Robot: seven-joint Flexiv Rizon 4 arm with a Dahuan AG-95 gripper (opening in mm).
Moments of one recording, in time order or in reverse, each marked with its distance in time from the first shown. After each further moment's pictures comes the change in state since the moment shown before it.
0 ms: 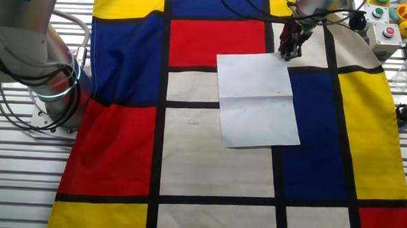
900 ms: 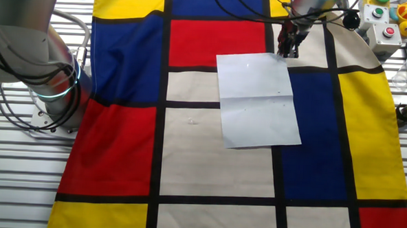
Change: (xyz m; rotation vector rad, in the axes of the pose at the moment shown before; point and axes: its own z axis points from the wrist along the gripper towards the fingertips) arm 0.003 -0.001 0.002 0.019 -0.022 -0.001
